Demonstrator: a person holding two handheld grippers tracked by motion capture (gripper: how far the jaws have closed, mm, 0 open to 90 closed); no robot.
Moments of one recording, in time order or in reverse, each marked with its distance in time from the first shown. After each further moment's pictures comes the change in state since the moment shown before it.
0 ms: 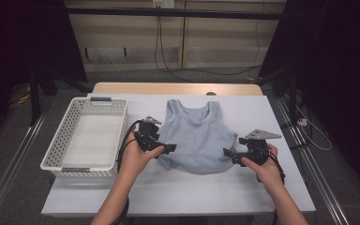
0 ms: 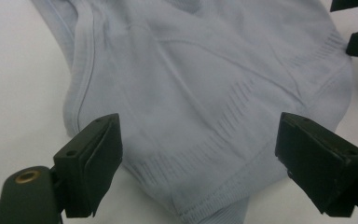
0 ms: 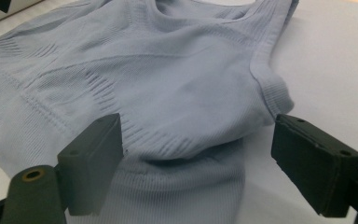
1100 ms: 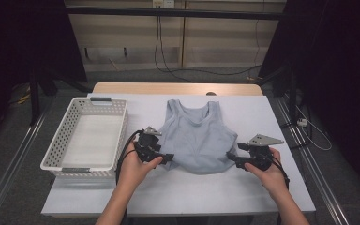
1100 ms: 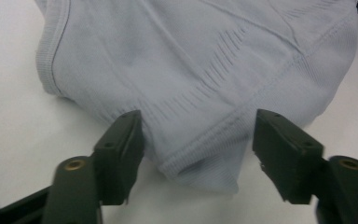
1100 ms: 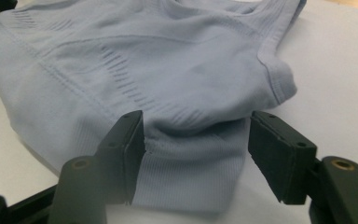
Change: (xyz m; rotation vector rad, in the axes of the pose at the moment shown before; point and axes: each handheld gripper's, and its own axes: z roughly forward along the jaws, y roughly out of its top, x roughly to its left) left arm -0.012 -0.025 -0.003 0.012 0.005 0.020; right arm 0.006 -0.008 -0.013 0.007 0.009 -0.082
